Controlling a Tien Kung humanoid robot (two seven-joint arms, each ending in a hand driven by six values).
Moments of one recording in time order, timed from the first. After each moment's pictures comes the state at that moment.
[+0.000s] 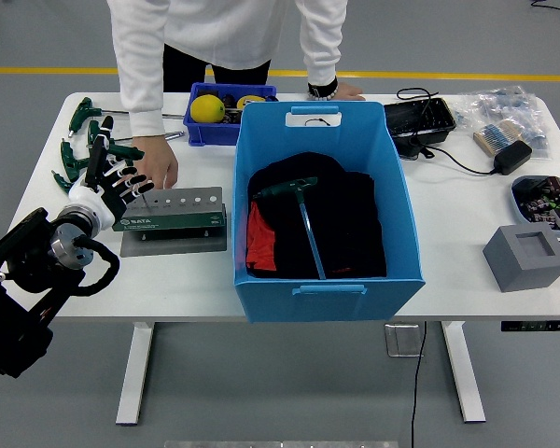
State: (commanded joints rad) left arm -0.48 0.29 -1.03 -1.22 0.29 0.60 0.14; right arm 0.06 -0.16 0.61 0.18 -0.21 -0.16 0.05
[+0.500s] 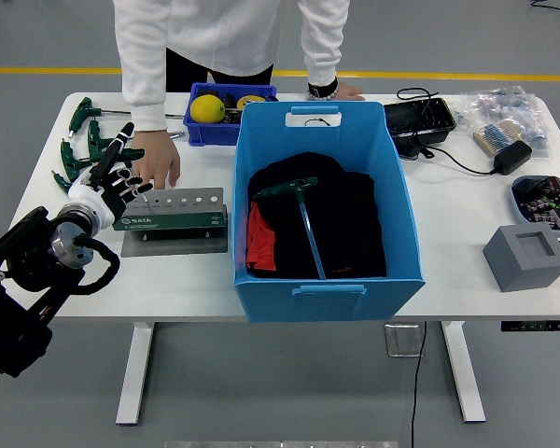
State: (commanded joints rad) left arm -0.48 0.29 -1.04 -1.23 0.29 0.60 0.15; right arm 0.06 -0.16 0.62 0.18 -0.21 -0.16 0.05
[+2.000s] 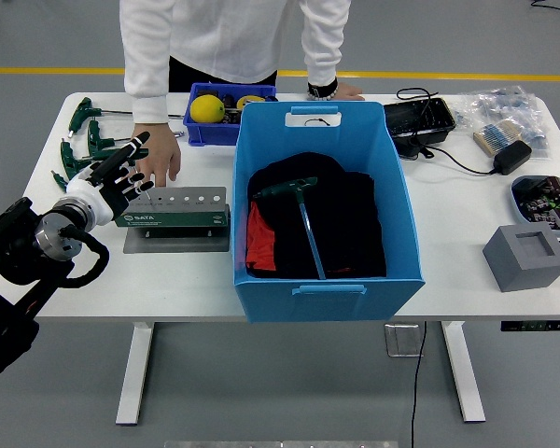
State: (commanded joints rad) left arm -0.49 0.36 -1.03 -1.31 0.21 0.60 0.22; right arm 0.05 -0.15 0.64 0.18 -0.23 -0.16 0.05
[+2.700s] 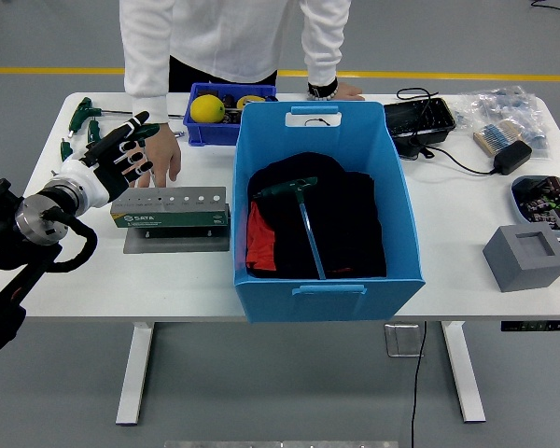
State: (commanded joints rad) left arm -0.52 0.39 -1.05 -1.39 0.16 0.60 0.25; right arm 0.05 -0.15 0.64 0.18 -0.23 -0.16 0.05
